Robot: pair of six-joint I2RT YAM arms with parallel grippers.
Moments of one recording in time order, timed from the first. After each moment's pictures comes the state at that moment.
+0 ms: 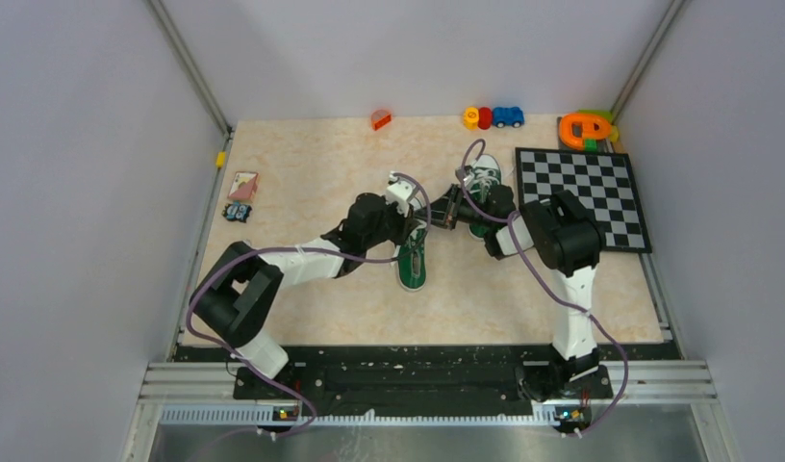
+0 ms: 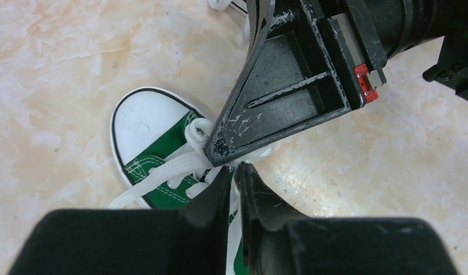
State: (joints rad) left arm -0.66 1.63 0.82 0.45 0.14 -0.07; right arm 0.36 2.15 0.90 1.29 -0.89 1.33
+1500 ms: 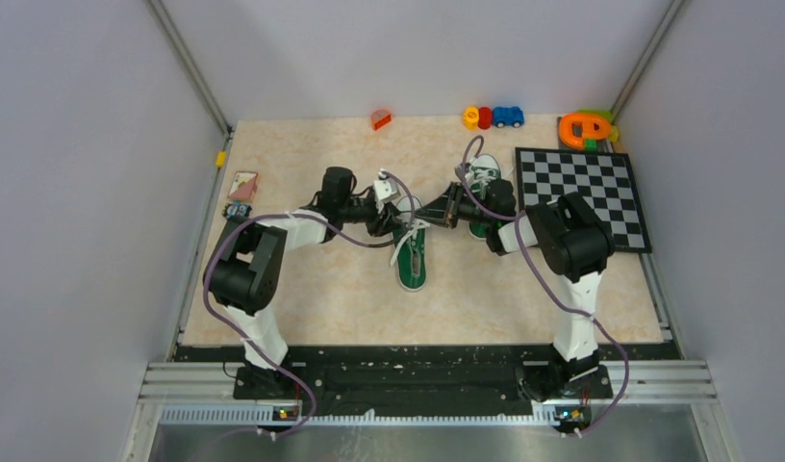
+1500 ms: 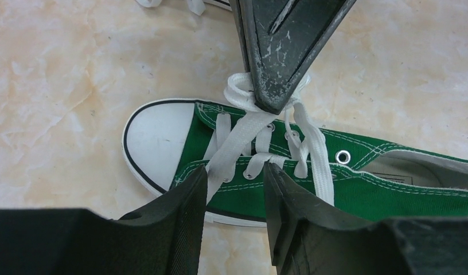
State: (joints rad) left arm -0.36 1.81 0.98 0.28 0.86 0.47; right arm 0.36 2.07 0.90 1.13 -0.89 1.26
